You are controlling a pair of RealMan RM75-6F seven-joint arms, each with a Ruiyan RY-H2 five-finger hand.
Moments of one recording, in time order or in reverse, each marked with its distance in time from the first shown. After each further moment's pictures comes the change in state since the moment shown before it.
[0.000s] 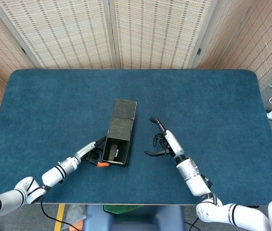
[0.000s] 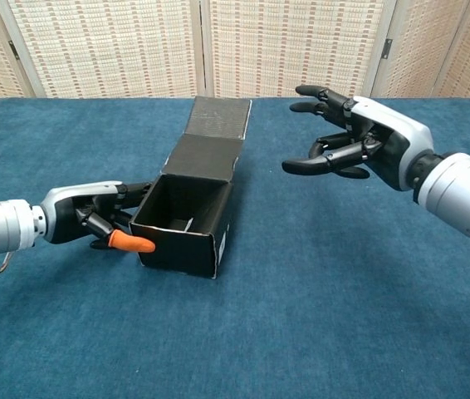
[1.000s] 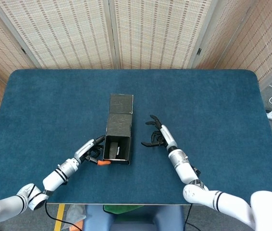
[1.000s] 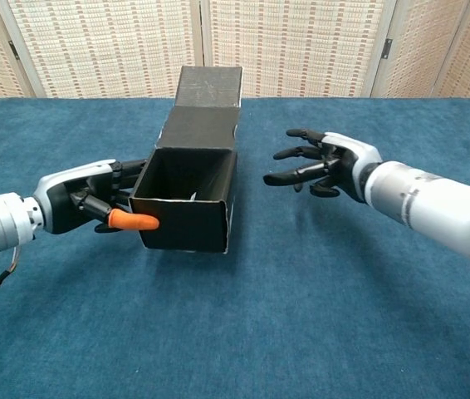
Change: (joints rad) left arm 0.069 0.010 -0.061 -0.108 -0.066 0.141 0.126; right arm 0.170 -0.147 0.156 0.228 0.398 -0.297 -0.134
